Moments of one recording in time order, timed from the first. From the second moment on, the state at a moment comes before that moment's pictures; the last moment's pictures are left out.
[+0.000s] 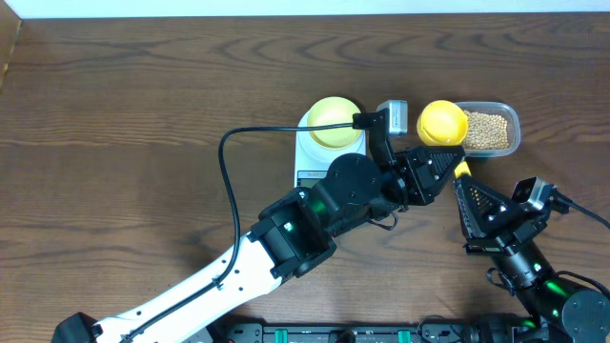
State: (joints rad) left arm -0.99 1.34 1.13 0.12 0.13 -1.19; right arm 0.06 0.27 0.38 0.22 -0.56 1.85
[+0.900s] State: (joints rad) left arm -0.99 1.34 1.13 0.12 0.16 -1.19; right arm 0.06 0.27 0.38 0.22 -0.53 1.85
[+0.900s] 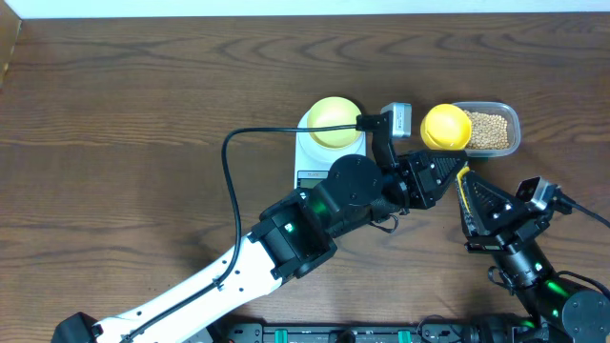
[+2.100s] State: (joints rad) left arm -0.99 1.34 1.13 -0.16 0.16 -1.01; right arm 0.06 0.27 0.39 -0.15 -0.29 1.41
